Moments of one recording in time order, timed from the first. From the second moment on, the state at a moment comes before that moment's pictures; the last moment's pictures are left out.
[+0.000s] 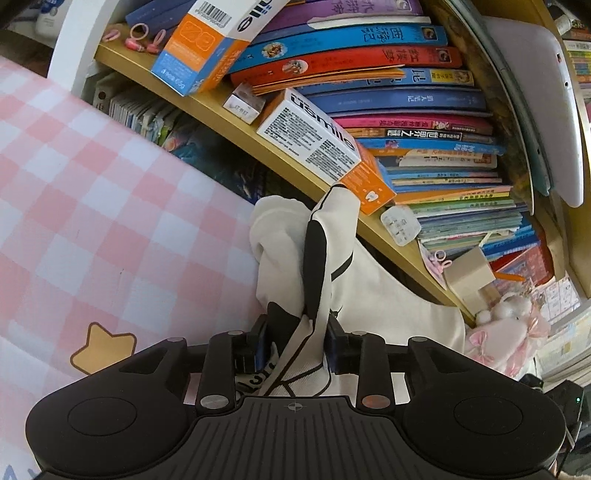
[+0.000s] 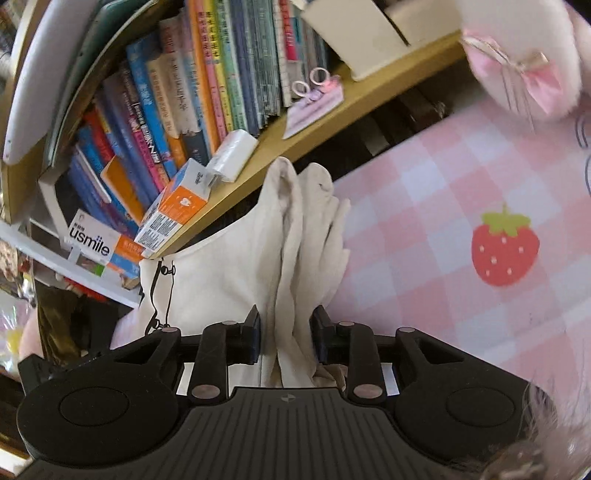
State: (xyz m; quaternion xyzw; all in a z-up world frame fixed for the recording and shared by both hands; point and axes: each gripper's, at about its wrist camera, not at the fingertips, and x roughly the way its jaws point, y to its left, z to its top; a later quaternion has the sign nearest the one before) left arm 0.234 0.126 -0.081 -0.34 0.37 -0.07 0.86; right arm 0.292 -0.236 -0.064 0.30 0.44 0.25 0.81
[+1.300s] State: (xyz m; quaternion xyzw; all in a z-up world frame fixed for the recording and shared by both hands) left arm 0.043 -0.018 -0.006 -0.08 0.33 0.09 0.93; right arm 0.095 -0.248 -0.019 0.02 0.36 0.16 0.92
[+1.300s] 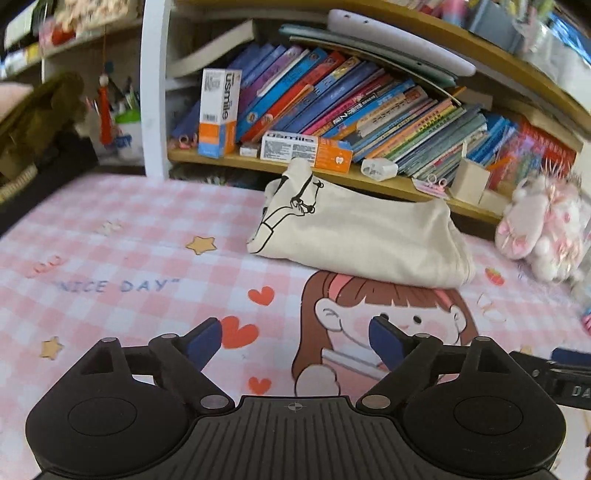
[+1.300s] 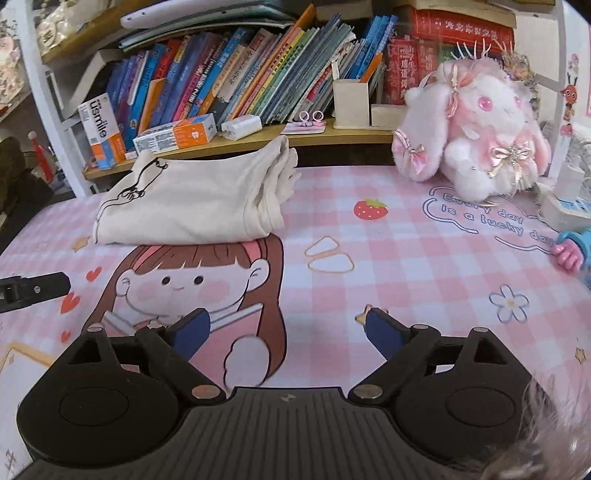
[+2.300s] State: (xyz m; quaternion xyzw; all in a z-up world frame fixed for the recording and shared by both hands) left arm -0.002 -0.071 0.021 -0.04 0.28 0.11 0.95; right arm 0.051 -0.265 0.005 0.00 0.31 0.16 0.94
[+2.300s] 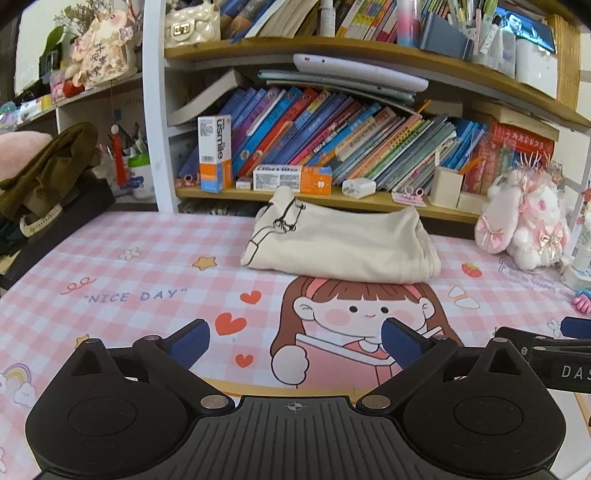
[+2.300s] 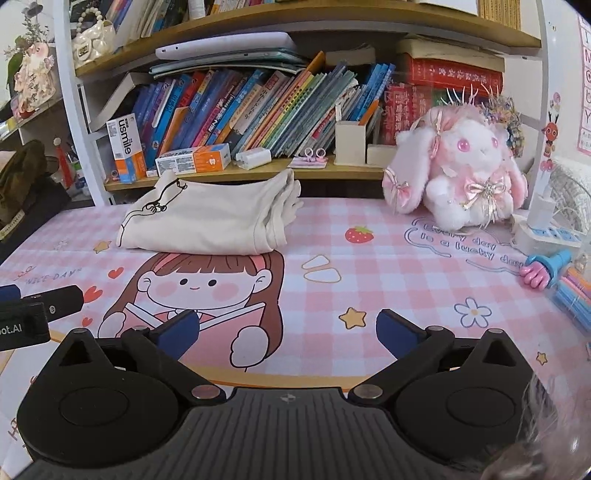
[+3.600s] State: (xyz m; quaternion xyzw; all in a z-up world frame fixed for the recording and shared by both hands) left arm -0.023 -0.076 0.031 -0.04 0.27 0.14 0.95; right arm 0.048 -0.257 0.007 -0.01 0.31 0.19 0.93
